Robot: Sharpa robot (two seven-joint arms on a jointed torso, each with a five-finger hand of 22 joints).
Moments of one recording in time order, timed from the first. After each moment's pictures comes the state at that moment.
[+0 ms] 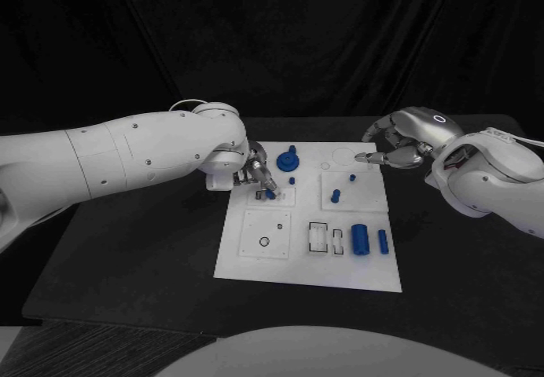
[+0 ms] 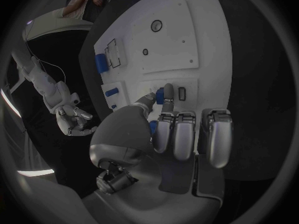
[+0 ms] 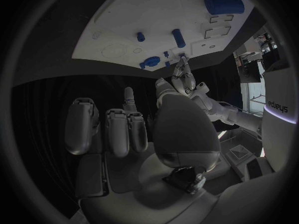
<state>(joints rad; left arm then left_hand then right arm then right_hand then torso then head) 1.43 -0.56 -0.21 1.31 -0.84 0.31 -0.66 1.11 0.09 0.16 0.06 0.29 1.02 0.05 0.29 0.67 1.46 -0.01 1.55 1.30 1.45 -0.06 1.56 1.30 0.06 1.46 0.04 1.53 1.30 1.37 -0.93 -0.21 1.56 -1.55 -0.48 -0.11 1.18 -0.13 0.04 0.29 0.22 0.88 0.08 0.23 0.34 1.46 -0.02 1.55 1.30 1.47 -0.08 1.49 1.31 0.03 1.46 0.03 1.30 1.29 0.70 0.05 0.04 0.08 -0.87</state>
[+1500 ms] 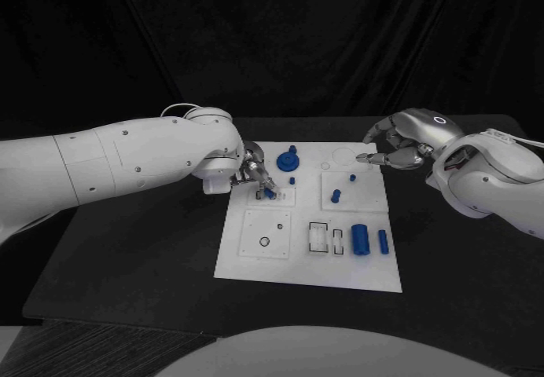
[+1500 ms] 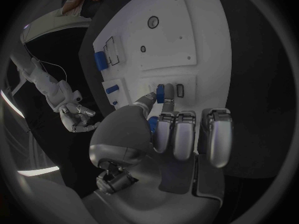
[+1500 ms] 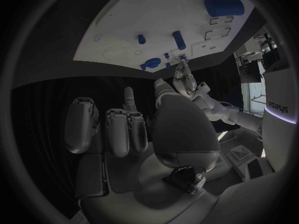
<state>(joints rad) 1.42 -0.61 -0.21 1.37 -0.87 0.22 -0.62 1.11 0.09 0.18 0.03 0.29 1.02 0.05 0.26 0.69 1.46 -0.01 1.55 1.30 1.45 -0.06 1.56 1.30 0.06 1.46 0.04 1.52 1.30 1.37 -0.93 -0.21 1.55 -1.55 -0.47 -0.11 1.19 -0.11 0.04 0.29 0.22 0.88 0.08 0.23 0.34 1.46 -0.02 1.55 1.30 1.47 -0.08 1.49 1.31 0.03 1.45 0.04 1.29 1.29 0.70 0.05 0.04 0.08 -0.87</state>
